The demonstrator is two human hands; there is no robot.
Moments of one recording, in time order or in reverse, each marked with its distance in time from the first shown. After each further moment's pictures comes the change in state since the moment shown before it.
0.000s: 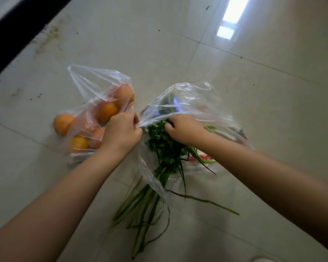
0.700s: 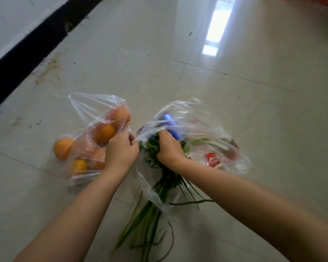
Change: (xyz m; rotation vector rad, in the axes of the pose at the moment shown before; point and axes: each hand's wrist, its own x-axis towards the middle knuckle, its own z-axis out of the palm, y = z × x) left_hand 0.001 -0.002 0.005 -0.117 0.059 -0.111; right_hand 0.003 -0.020 0.034 0.269 0.135 0.151
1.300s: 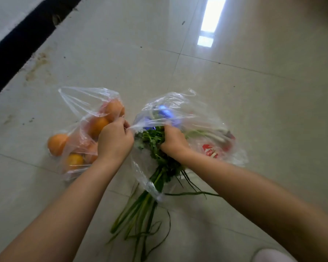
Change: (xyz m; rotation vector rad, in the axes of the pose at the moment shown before) left_hand 0.000 0.007 -0.005 0.055 0.030 0.095; right_hand -0.017 0.010 -0.016 -0.005 0.045 0.107
